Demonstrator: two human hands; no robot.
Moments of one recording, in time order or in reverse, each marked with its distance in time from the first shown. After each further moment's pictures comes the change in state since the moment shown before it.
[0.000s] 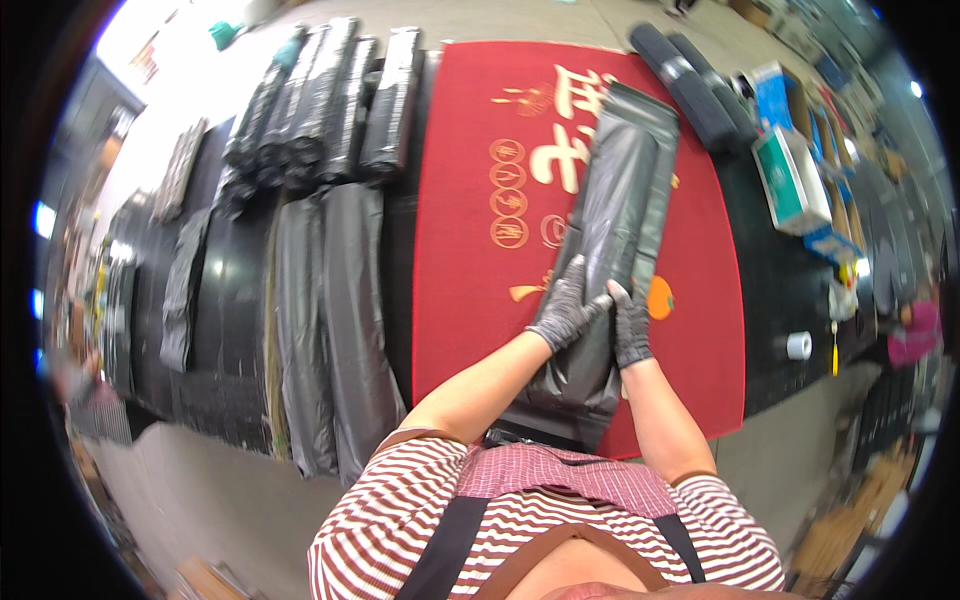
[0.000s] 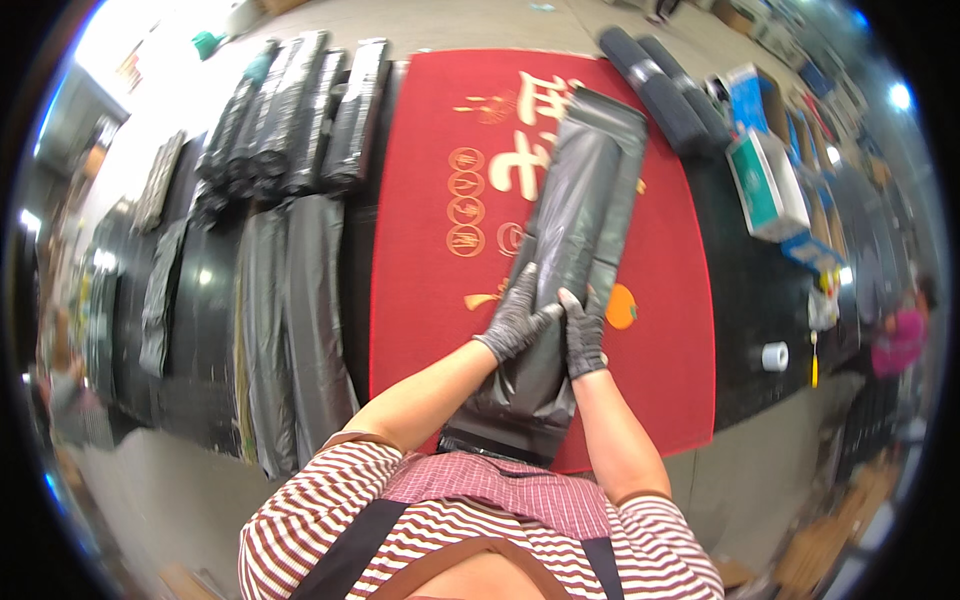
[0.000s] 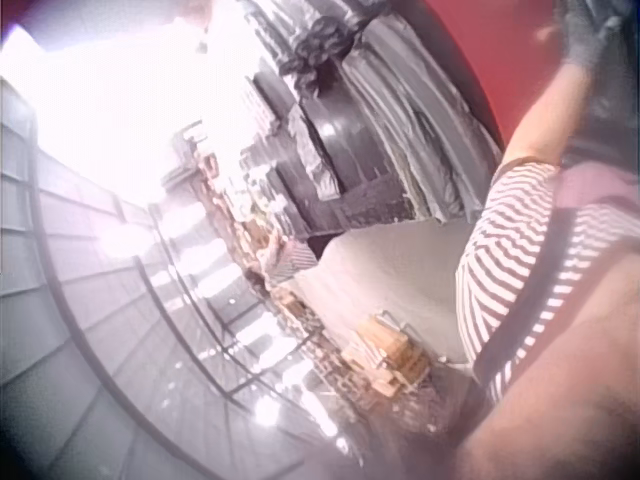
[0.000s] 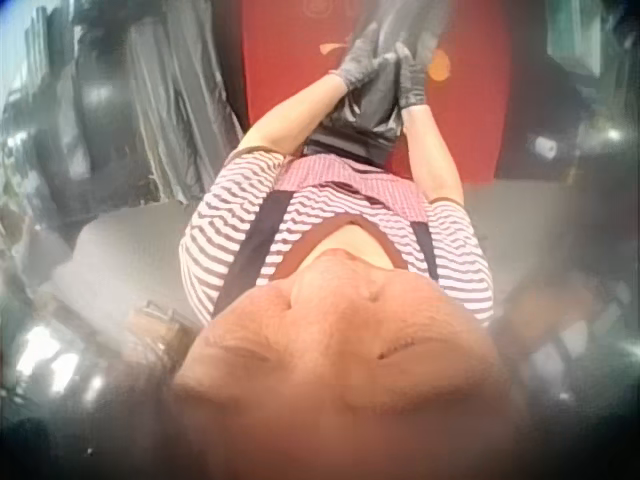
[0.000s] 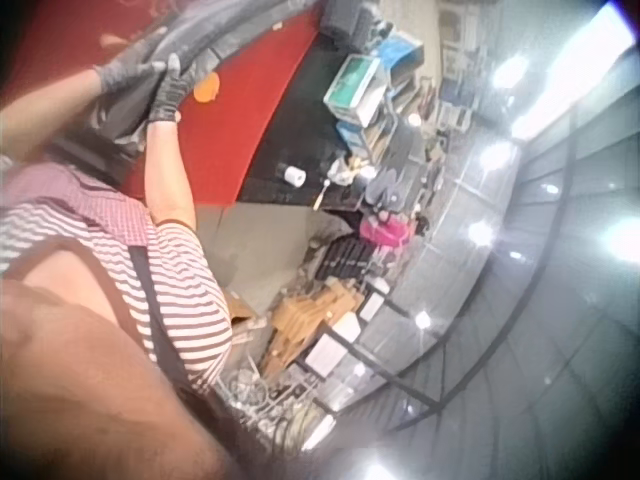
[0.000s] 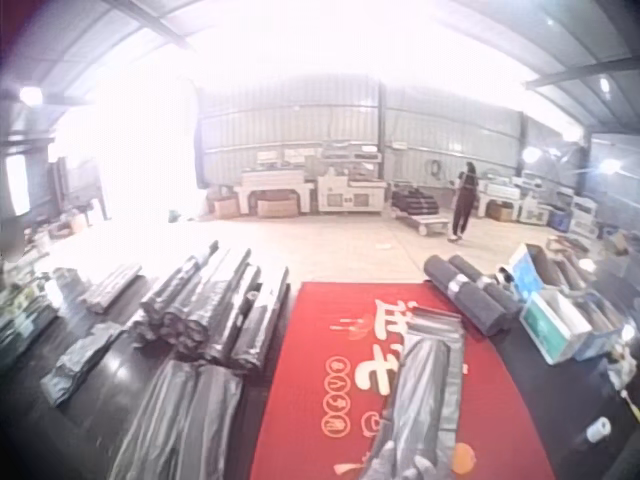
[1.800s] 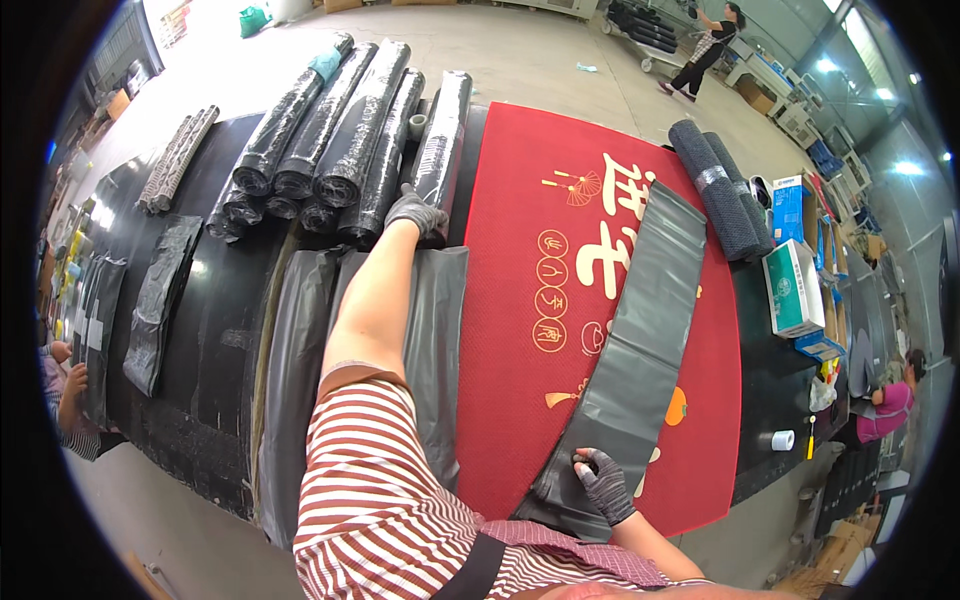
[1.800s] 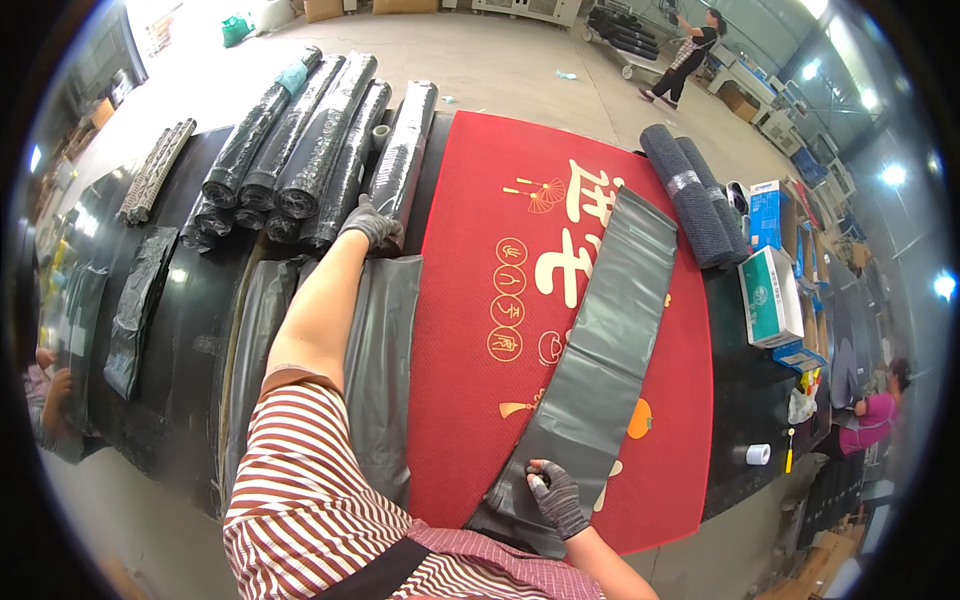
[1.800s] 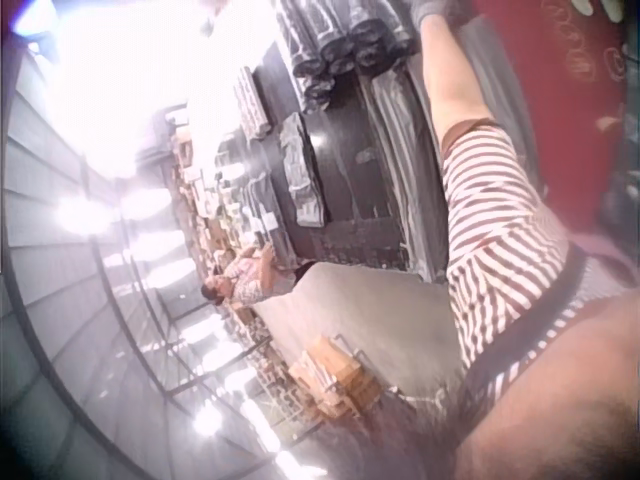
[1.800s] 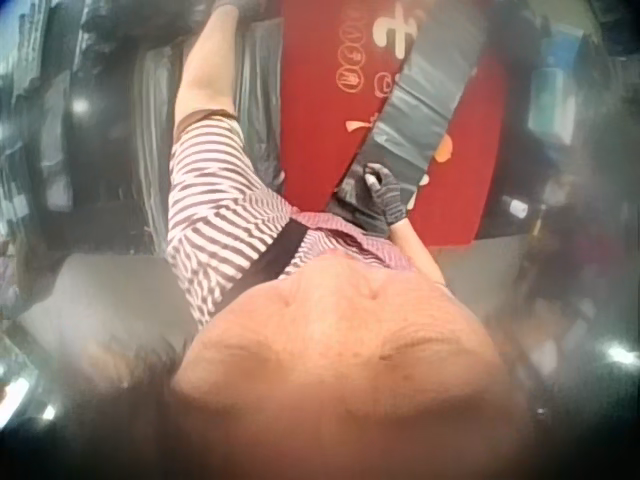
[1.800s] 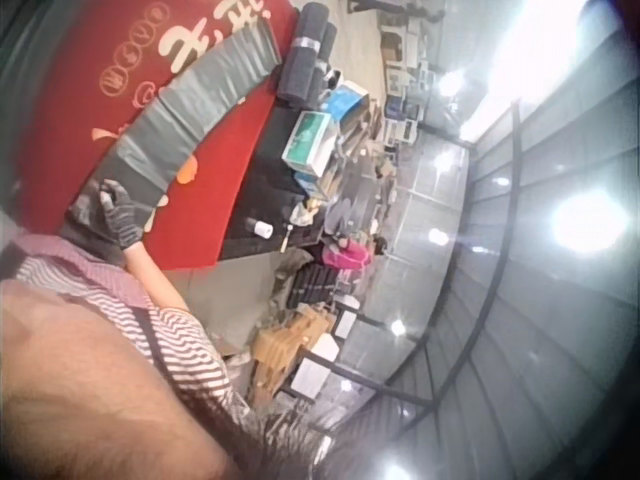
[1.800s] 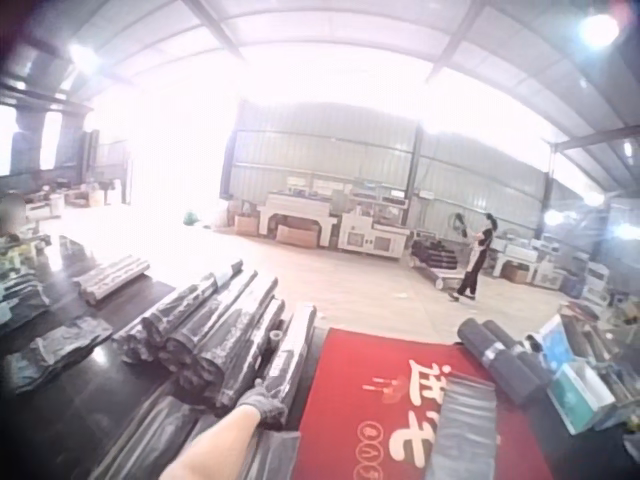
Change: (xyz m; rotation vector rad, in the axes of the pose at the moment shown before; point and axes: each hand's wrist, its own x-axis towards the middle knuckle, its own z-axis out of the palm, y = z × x) left_hand 0.176 -0.172 -0.414 0.390 0.428 -0.694; right_hand -0.108 0.027 0.027 -0.665 -0.386 0.044
